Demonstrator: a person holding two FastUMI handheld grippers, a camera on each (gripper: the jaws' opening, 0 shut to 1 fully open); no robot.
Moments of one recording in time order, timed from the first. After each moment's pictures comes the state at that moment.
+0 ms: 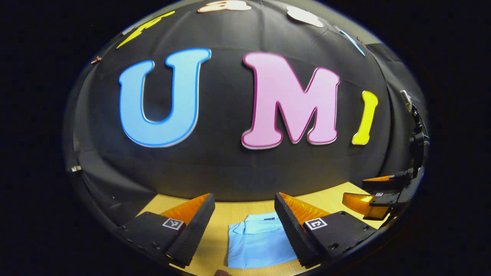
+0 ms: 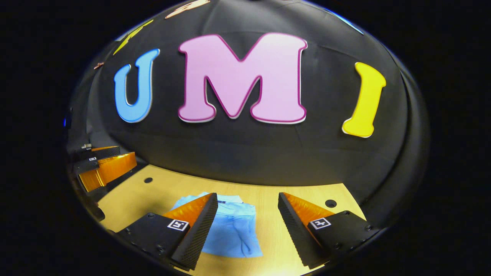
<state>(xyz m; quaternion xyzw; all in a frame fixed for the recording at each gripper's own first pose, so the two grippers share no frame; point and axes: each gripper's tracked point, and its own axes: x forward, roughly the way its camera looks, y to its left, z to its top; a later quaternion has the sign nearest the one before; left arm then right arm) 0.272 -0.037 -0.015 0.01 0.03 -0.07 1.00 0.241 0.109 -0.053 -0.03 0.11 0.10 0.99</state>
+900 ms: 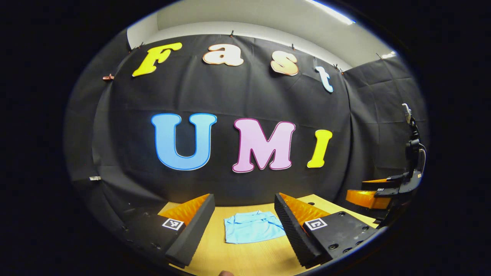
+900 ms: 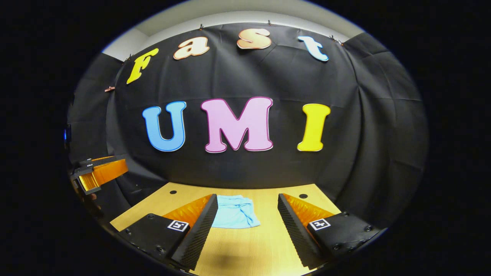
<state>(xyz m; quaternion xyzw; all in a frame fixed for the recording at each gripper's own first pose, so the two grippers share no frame) -0.008 -0.004 0.060 0.00 -0.04 -0.12 0.99 -0.045 0.059 0.038 0.01 0.02 0.04 1.00</state>
